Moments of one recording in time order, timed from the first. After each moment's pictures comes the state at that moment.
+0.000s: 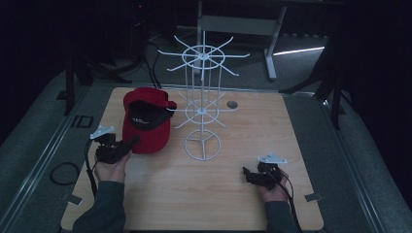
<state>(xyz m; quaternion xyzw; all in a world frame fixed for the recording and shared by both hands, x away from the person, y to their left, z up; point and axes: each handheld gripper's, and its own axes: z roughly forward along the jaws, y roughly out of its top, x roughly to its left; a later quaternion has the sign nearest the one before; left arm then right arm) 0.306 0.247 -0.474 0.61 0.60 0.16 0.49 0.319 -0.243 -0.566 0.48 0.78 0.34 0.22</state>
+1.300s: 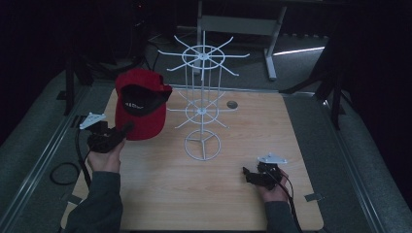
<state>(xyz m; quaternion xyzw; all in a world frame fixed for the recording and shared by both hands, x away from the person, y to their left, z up) 0.310 0.253 -0.431 0.60 0.57 0.21 0.52 0.319 -0.243 -0.566 0.48 0.78 0.34 0.22</state>
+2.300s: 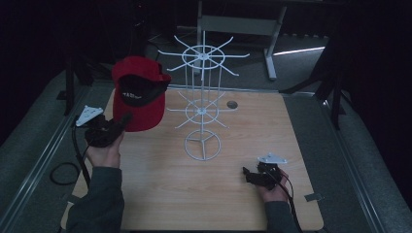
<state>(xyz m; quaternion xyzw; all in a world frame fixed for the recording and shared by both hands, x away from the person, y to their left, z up) 0.310 0.249 -0.409 0.59 0.54 0.26 0.54 0.319 -0.243 -0.566 0.48 0.78 0.34 0.22</state>
